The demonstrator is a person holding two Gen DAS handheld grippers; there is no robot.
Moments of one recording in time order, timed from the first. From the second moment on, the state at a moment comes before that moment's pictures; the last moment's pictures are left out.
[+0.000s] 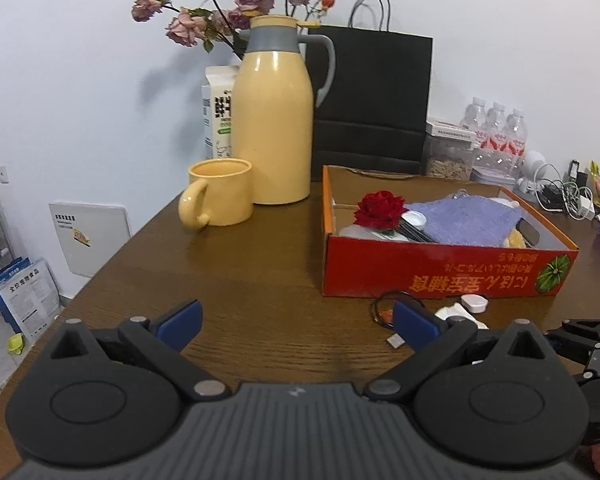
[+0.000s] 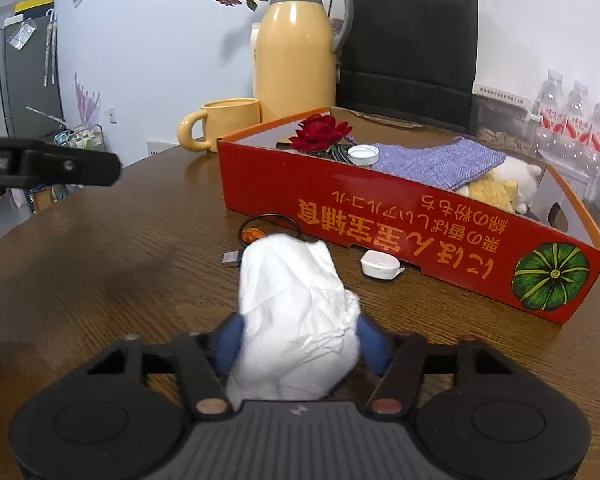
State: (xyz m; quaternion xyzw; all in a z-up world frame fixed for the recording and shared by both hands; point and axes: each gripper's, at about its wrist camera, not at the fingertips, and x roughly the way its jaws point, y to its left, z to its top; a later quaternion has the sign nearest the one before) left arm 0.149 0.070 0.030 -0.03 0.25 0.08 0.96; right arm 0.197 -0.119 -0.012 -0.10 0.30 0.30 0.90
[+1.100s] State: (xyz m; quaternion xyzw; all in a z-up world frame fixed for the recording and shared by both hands) left arm 0.214 -0.002 -0.029 -0.03 0.31 0.04 0.95; right arm 0.207 -0.192 0.001 -0.05 0.24 0.22 0.95
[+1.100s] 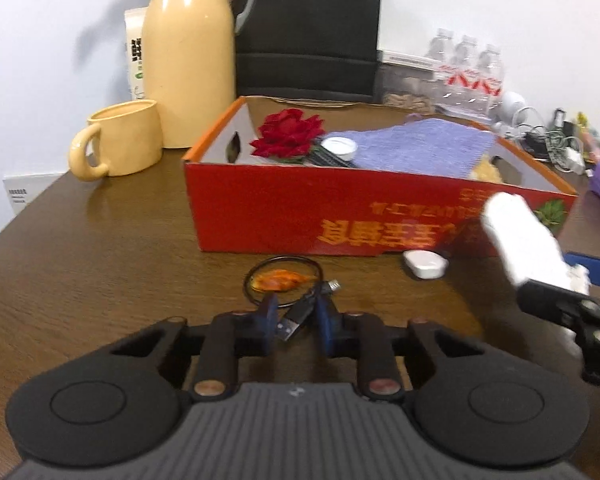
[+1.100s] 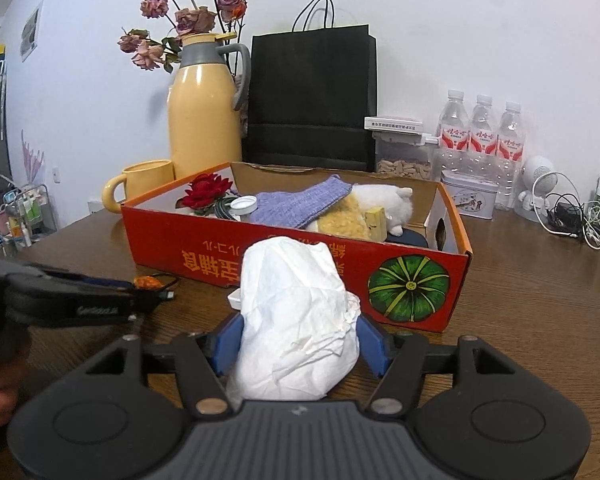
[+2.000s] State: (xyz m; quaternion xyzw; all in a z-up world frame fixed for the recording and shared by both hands) left arm 0.176 -0.001 0.021 -0.03 0.19 0.00 0.98; right arm 0.192 -0.189 0.016 -0.06 0.18 0.22 0.96
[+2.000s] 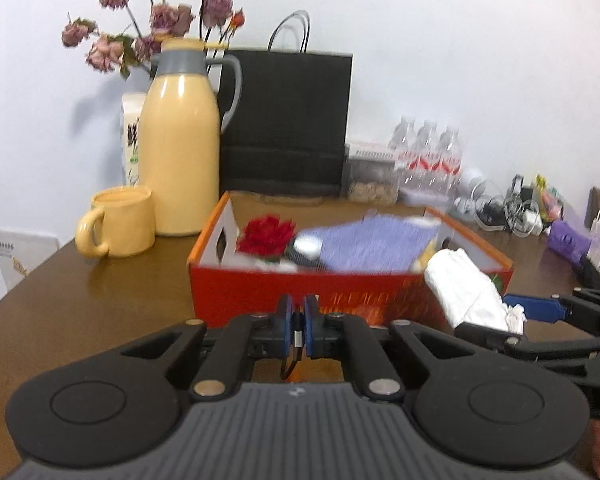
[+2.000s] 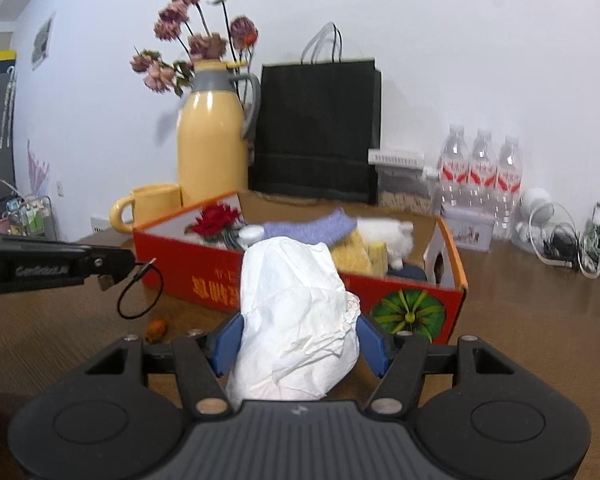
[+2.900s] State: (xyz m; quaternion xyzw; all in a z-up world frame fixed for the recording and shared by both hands) left arm 0.331 -0.010 0.045 -0.05 0.17 -0.02 0.98; right arm 0.341 -0.144 0.046 -0.07 0.21 0.20 0.96
